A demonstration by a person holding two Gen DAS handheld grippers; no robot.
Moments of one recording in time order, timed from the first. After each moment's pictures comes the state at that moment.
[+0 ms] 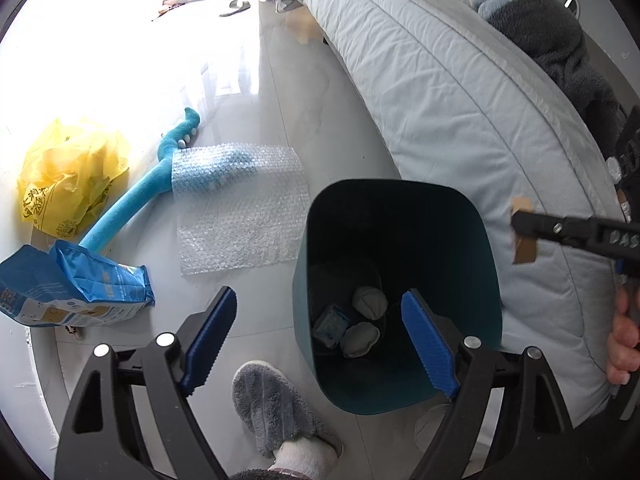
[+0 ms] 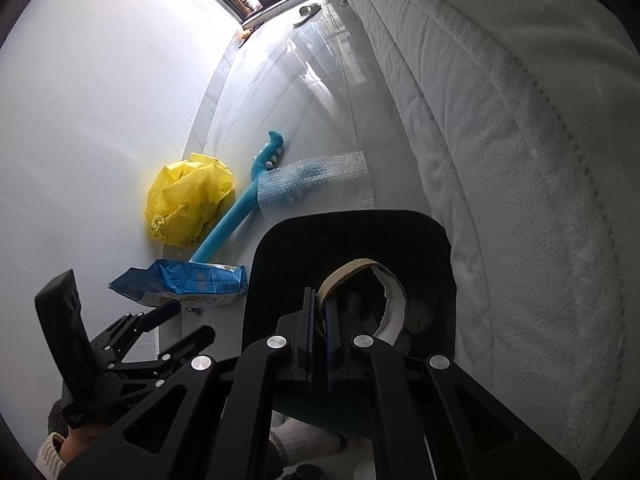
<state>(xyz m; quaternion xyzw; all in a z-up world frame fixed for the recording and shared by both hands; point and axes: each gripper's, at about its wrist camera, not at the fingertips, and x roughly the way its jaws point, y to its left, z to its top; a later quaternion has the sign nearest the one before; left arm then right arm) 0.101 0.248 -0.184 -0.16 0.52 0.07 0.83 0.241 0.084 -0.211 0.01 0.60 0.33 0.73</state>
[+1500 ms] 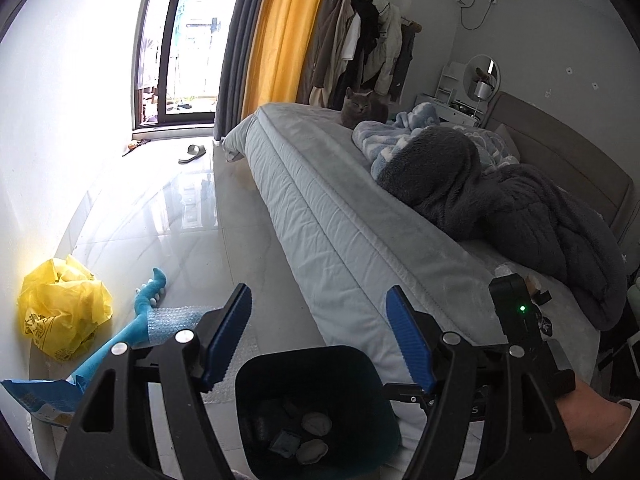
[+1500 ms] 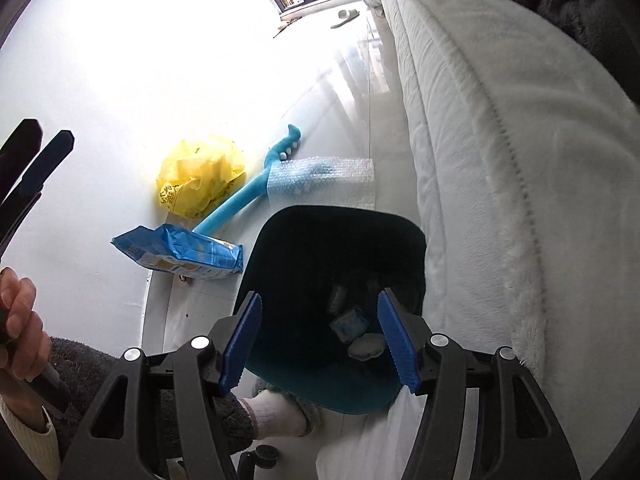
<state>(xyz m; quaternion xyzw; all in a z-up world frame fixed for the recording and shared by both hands) 0.108 0.187 -0.018 -0.11 0.30 0.02 0.95 0.223 0.060 -0.165 -0.06 0.54 0.38 0.75</state>
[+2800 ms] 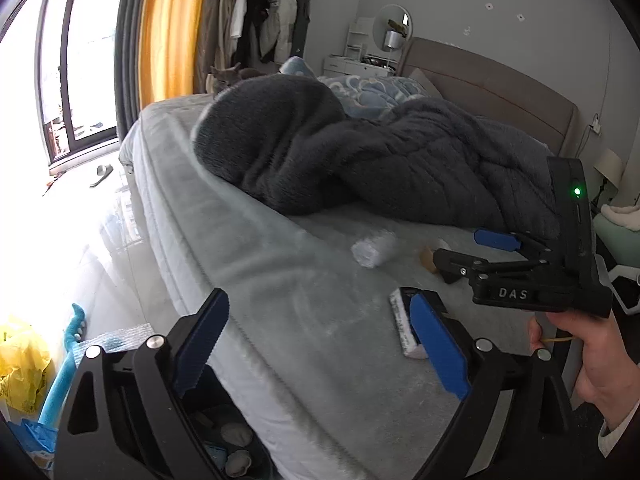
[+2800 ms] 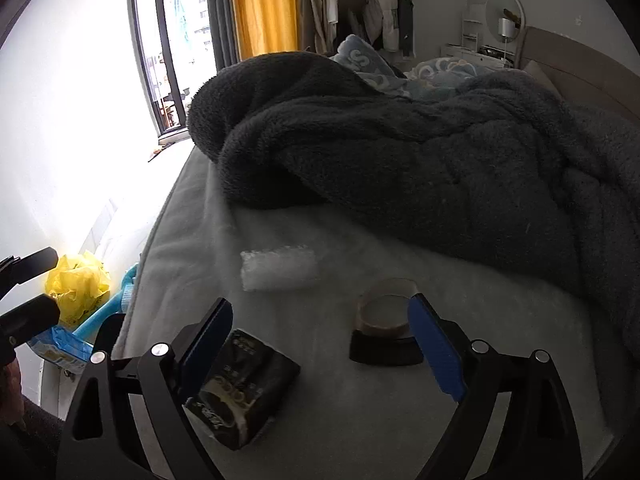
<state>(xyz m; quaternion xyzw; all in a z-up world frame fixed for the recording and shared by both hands) 0.185 -0.011 -0.034 -0.04 0.33 -0.11 0.93 0.273 -0.184 -0.085 -0.05 0.36 0.16 0.92</state>
